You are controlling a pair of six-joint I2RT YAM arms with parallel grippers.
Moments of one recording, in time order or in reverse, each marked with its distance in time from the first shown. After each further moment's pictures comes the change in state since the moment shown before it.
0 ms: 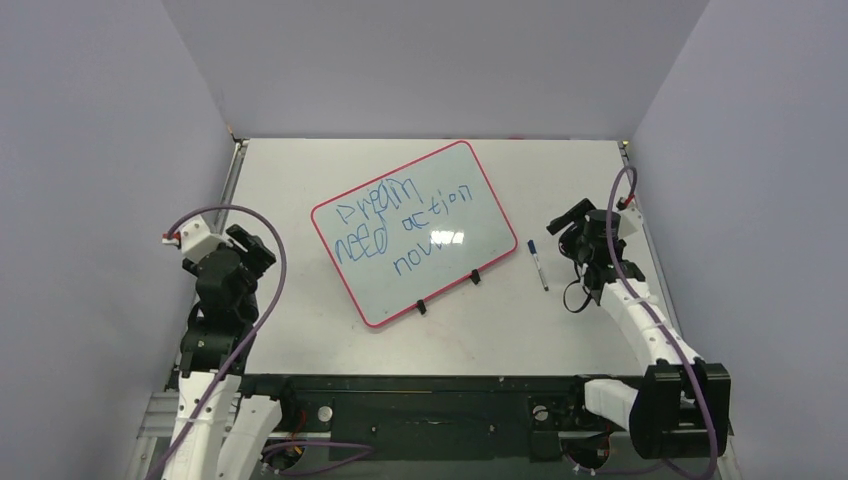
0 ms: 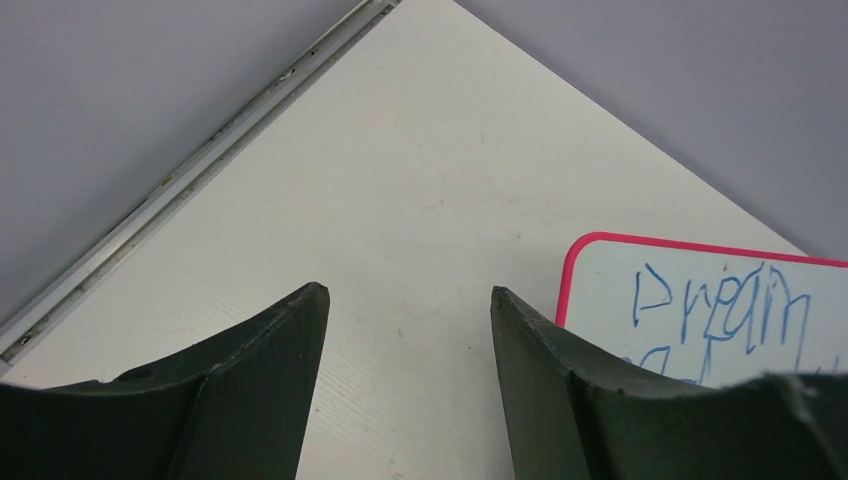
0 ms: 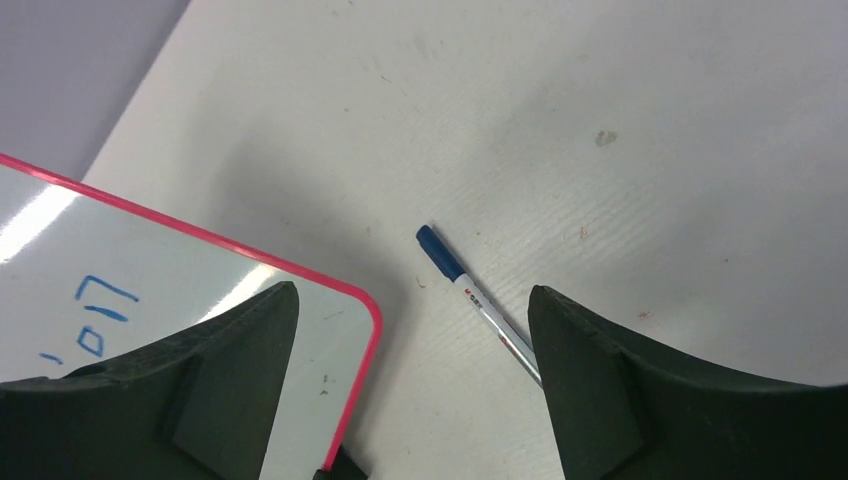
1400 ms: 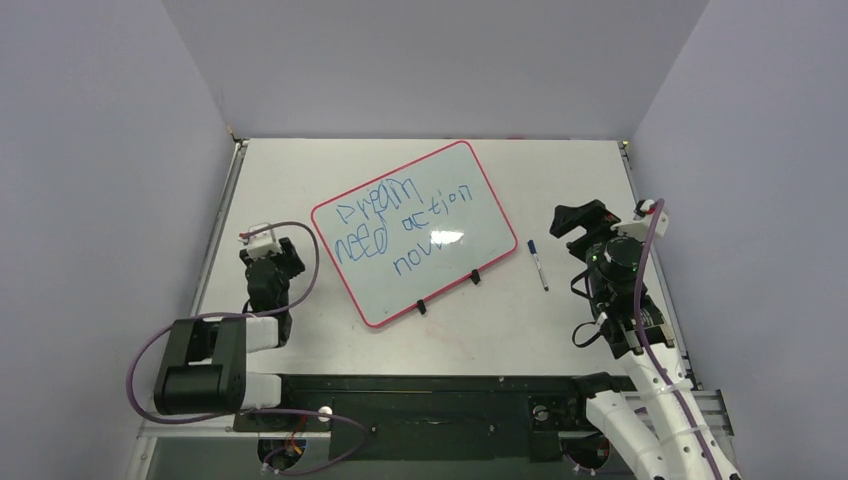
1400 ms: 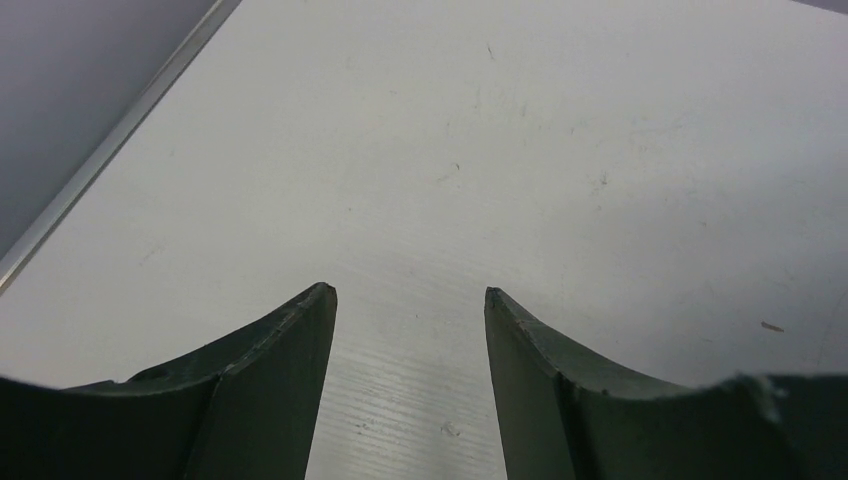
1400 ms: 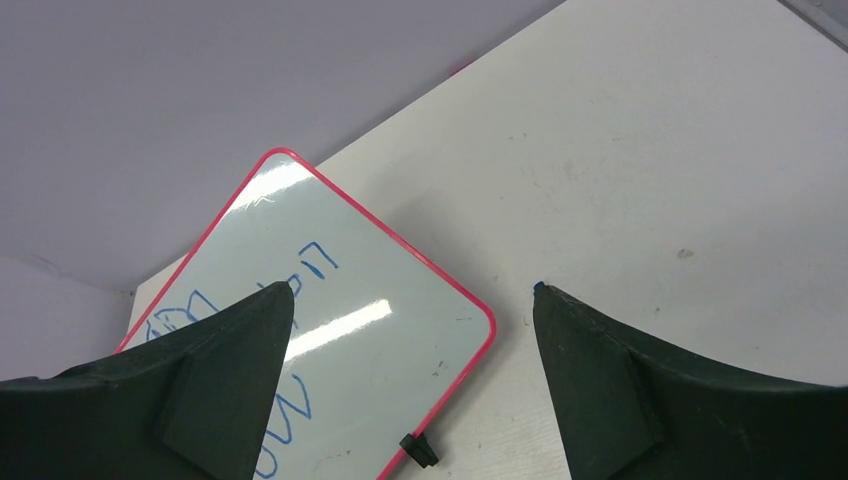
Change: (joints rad) left arm 0.107 0.734 -0.578 1.386 0.255 0.334; right arm 0.182 -0.505 0.016 -0.066 0.126 -0.159
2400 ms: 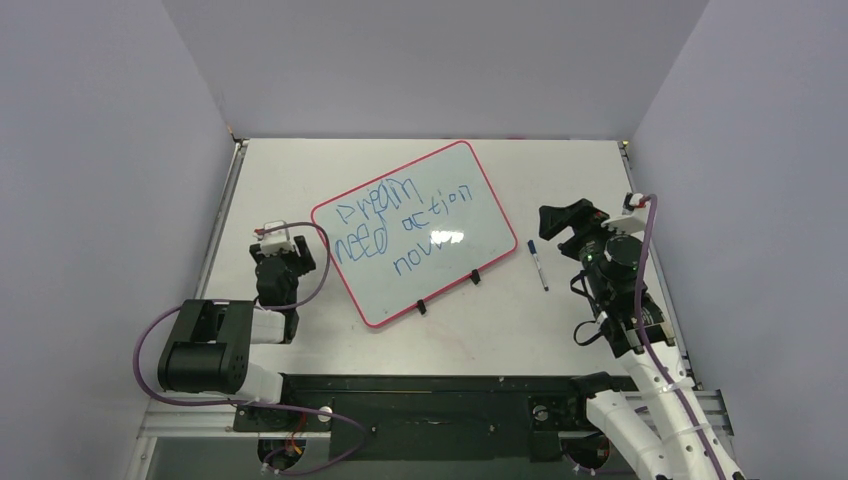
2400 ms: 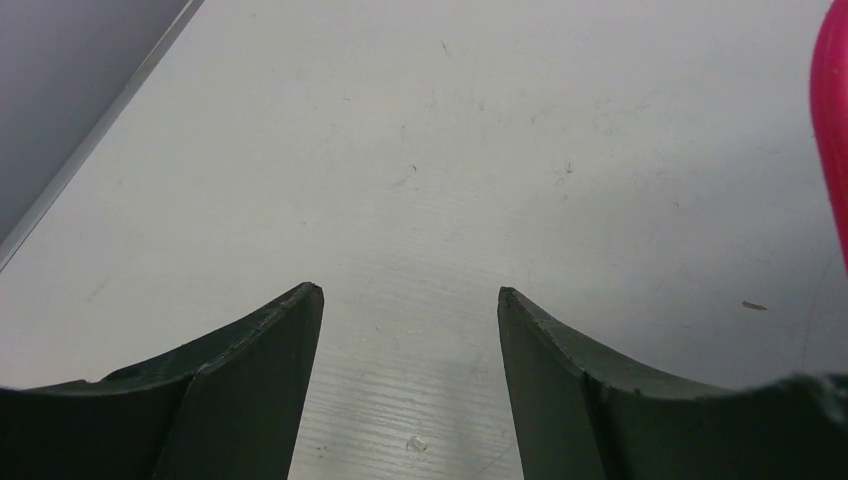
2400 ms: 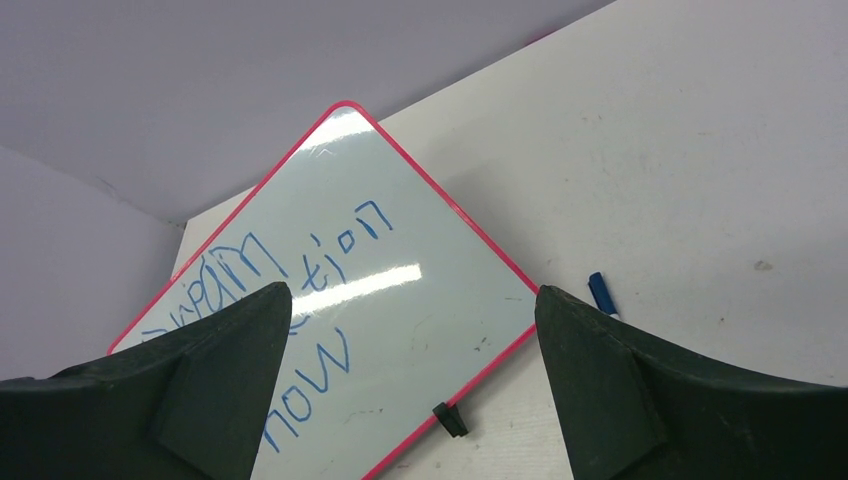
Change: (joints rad) left arm -0.068 0.150 0.000 0.182 0.000 0.061; right arm 0.022 0.010 0.019 0.021 -0.157 -0.031
